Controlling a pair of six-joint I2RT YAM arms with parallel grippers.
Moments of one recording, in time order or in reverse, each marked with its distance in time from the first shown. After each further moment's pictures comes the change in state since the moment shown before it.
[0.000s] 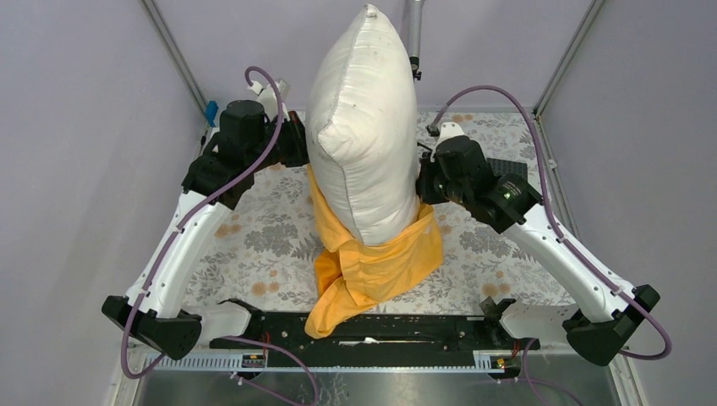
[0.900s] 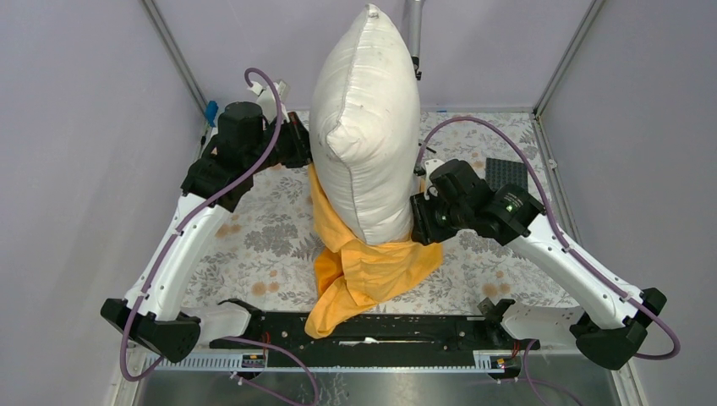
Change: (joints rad) left arm 0.000 -0.024 -0.027 0.034 0.037 0.003; right arm 0.090 -0.052 -0.038 -0.286 -0.219 -0.056
